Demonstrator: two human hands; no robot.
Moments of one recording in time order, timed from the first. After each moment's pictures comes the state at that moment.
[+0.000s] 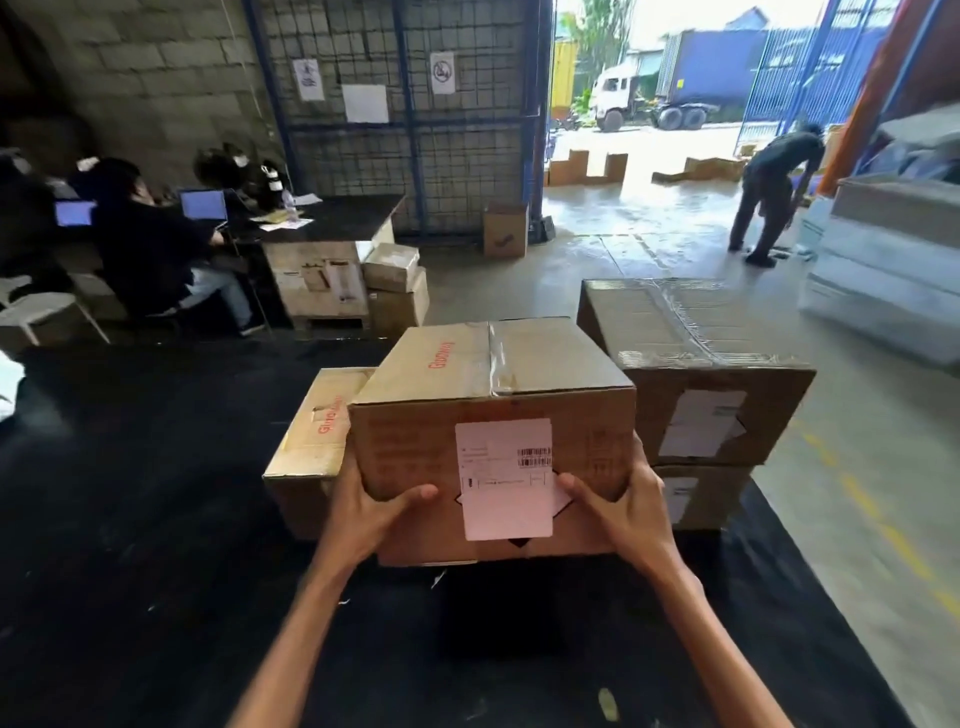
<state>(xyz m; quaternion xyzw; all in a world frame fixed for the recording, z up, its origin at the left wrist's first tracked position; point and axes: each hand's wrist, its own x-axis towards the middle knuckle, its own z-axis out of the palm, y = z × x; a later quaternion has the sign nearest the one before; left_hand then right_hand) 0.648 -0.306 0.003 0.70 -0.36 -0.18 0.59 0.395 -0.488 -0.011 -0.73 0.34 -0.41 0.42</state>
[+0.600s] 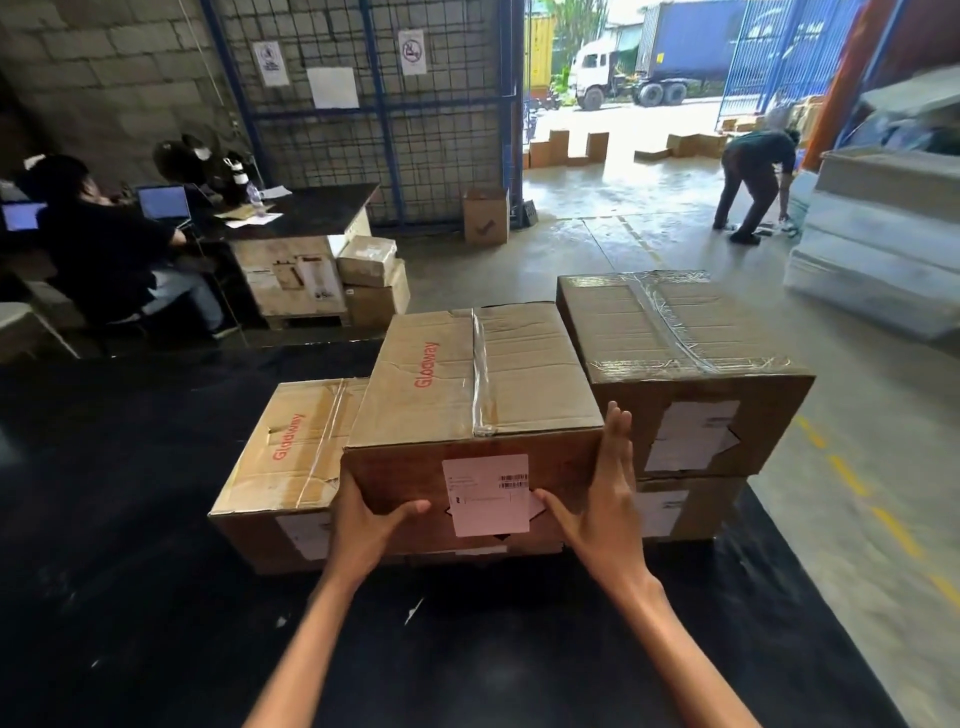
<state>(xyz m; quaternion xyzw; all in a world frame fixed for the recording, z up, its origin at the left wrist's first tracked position) 0.667 -0.406 -0.057 0.74 -0.33 -0.17 0.57 0.426 -0.553 -0.055 -0.80 0.38 -0.43 0.21</state>
